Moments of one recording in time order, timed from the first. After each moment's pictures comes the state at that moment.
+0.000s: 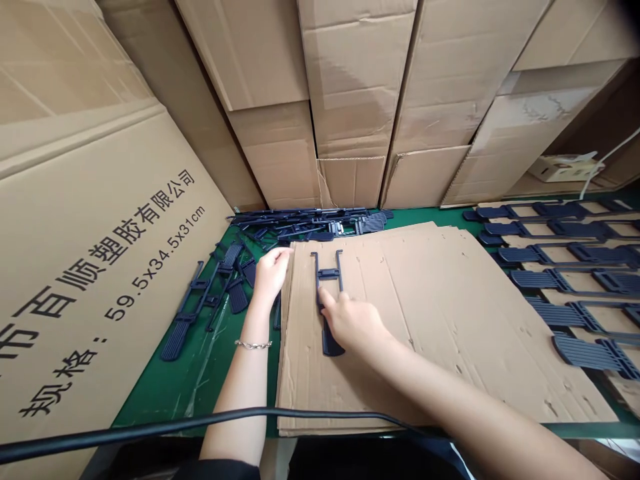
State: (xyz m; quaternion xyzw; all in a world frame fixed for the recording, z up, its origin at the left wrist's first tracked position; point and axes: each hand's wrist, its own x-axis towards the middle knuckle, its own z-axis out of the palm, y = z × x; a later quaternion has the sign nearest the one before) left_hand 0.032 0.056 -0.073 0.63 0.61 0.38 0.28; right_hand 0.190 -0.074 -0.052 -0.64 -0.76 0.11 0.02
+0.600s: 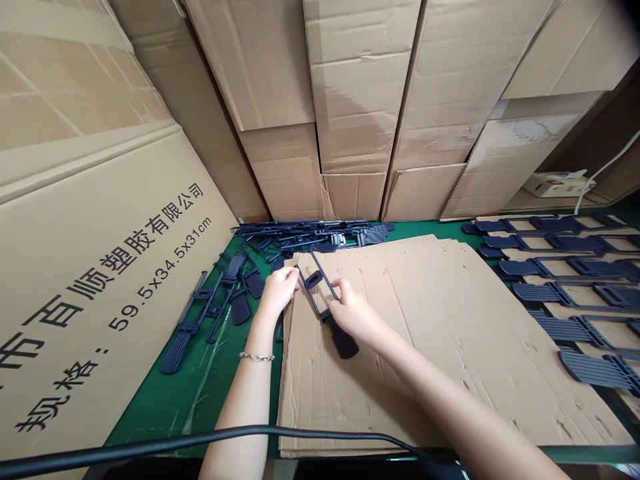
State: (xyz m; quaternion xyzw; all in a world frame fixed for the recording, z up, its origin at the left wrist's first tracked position) left_hand 0.029 0.054 -0.084 0.66 0.61 0.28 0.34; right_hand 0.194 -0.038 -0.062 -0.67 -0.63 0.33 0.19
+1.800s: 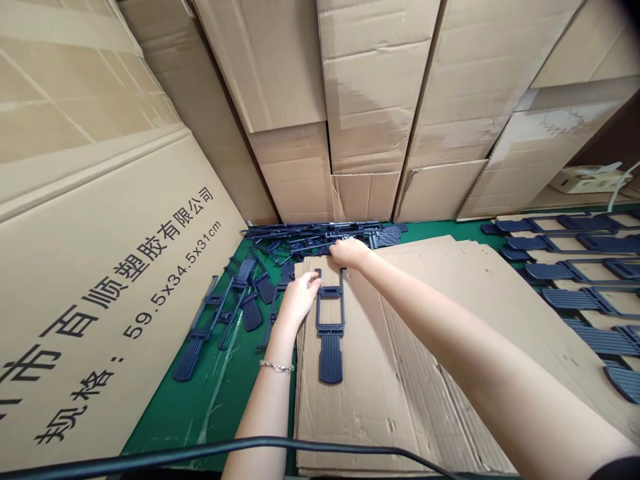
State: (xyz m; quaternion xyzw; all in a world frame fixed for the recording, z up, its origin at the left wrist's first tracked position) left_hand 0.040 0.054 -0.091 0.70 0.61 0.20 0.30; right_hand 0.207 0.116 -0.064 -0.58 -0.81 0.04 -0.07
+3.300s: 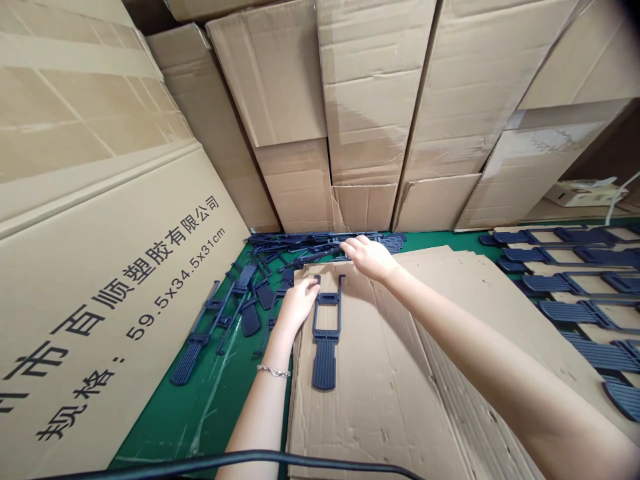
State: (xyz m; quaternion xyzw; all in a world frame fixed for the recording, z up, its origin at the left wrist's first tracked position) left_hand 0.039 0.054 -0.095 0.71 0.61 0.22 0.28; right_hand 0.253 0.071 -0.047 -0.52 -0.84 -0.13 0.08
